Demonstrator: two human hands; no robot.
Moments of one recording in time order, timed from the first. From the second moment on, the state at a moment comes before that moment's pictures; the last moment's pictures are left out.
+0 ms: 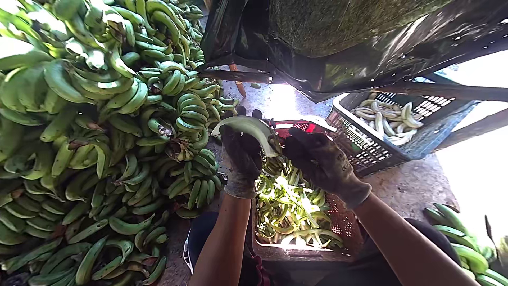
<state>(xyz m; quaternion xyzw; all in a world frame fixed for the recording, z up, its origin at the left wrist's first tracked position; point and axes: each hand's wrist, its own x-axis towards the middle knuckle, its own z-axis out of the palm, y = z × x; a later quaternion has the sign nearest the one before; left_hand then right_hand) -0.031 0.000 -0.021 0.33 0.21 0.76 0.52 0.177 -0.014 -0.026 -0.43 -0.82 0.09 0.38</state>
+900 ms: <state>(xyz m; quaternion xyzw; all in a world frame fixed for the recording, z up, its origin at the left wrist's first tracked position) -0.018 -0.027 -0.027 0.65 0.50 0.31 0.49 0.205 0.013 -0.015 -0.47 -0.81 0.22 0.29</state>
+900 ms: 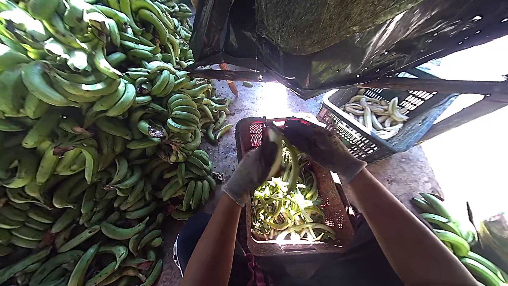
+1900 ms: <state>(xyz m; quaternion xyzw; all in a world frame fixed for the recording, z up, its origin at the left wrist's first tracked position) -0.014 -0.030 -0.032 0.46 0.42 0.58 0.52 0.168 -0.015 -0.027 -0.51 -0.81 0.10 0.28</state>
